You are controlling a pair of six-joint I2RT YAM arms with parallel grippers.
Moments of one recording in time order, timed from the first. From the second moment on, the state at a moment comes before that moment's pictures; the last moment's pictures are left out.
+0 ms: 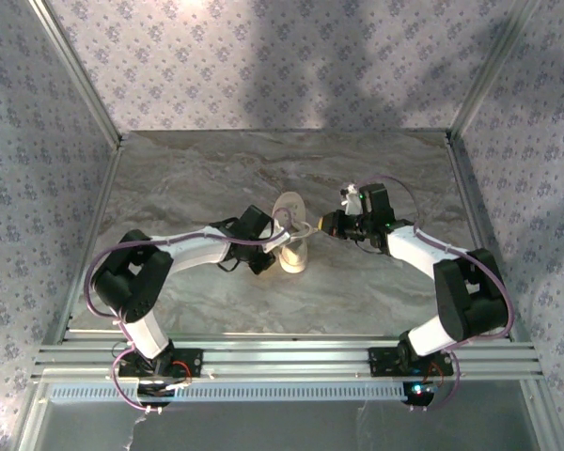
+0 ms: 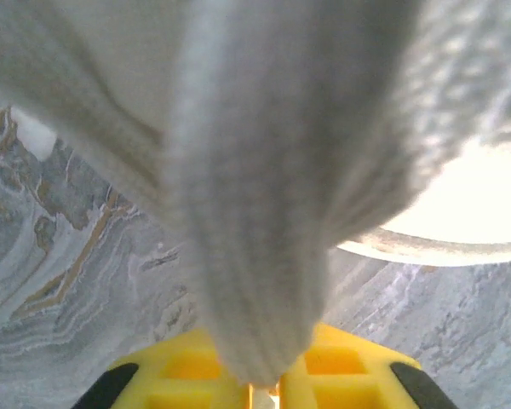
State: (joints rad) left arm -0.73 1.70 0.94 -0.35 0.13 0.19; right arm 0.31 1.49 0.78 -0.01 -0.56 0.52
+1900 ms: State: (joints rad) left arm -0.28 1.57 1.14 -0.66 0.11 0.16; right arm 0.05 1.40 1.05 -0.46 0.07 0.02
